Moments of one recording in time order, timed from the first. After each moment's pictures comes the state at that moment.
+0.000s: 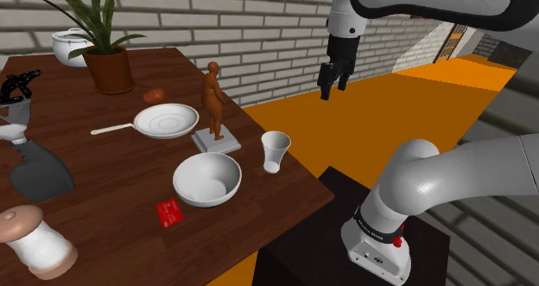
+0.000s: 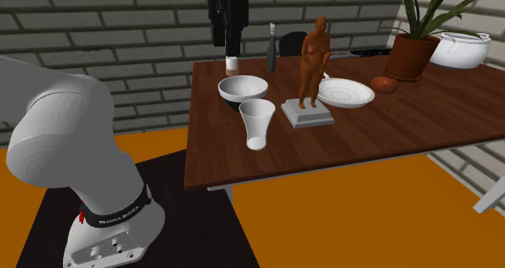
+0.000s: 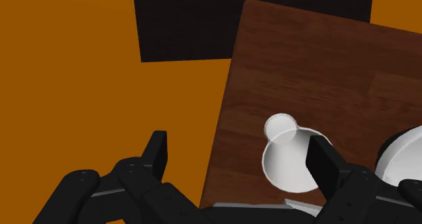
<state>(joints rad) -0.01 -0.81 -0.04 -2.36 -0.09 1.45 0.04</state>
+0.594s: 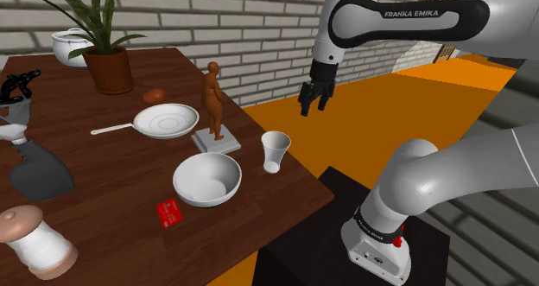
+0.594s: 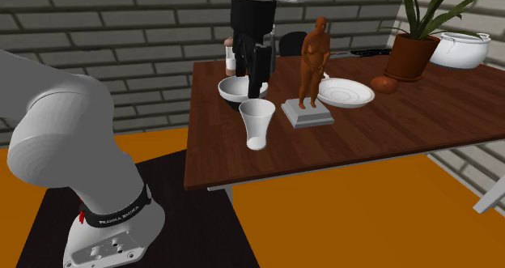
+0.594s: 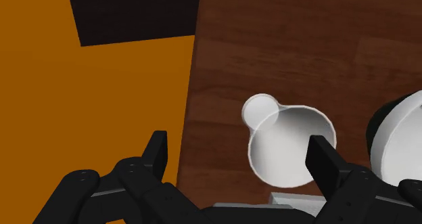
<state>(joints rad) 0.00 -0.73 -0.12 -2.51 0.01 1.72 0.03</state>
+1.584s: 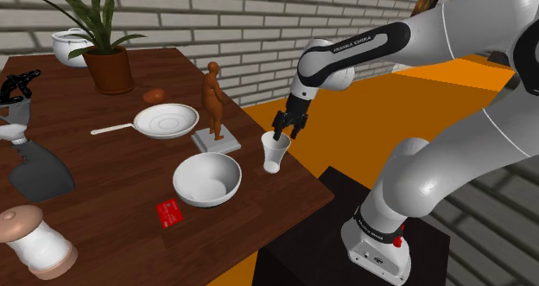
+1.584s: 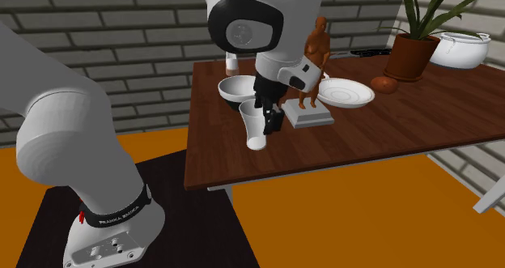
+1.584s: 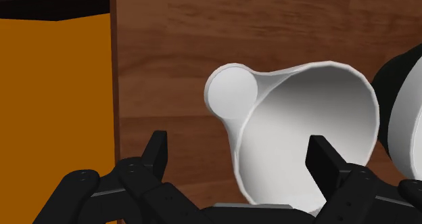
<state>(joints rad) 0.09 -0.45 -0.23 -2.67 0.26 2.18 -0.09</state>
